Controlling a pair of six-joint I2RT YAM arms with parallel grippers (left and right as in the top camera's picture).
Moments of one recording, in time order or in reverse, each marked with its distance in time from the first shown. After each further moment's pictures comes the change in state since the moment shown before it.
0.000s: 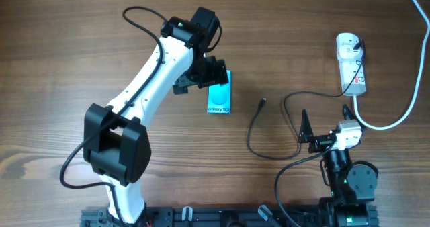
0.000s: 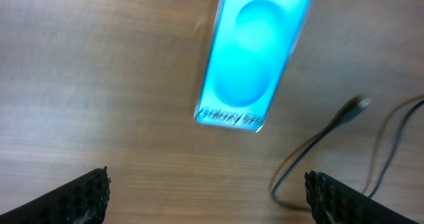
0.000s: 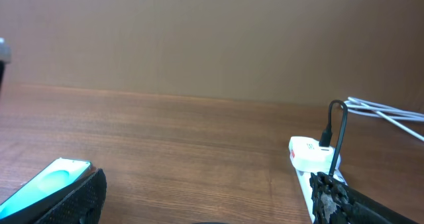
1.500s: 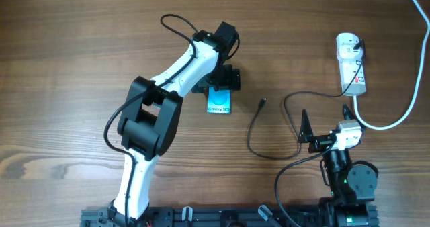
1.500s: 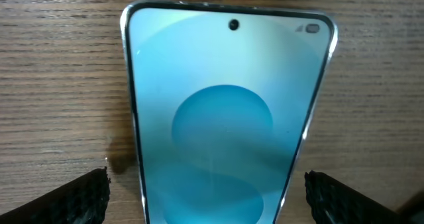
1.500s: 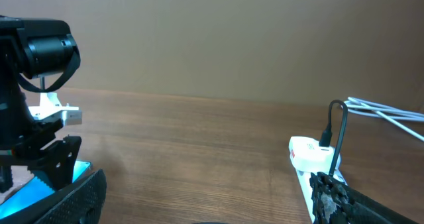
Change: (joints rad) left arm -0.060 0.282 0.016 0.232 -0.029 0.105; right arm 0.000 0.000 0.000 0.000 0.000 0.000
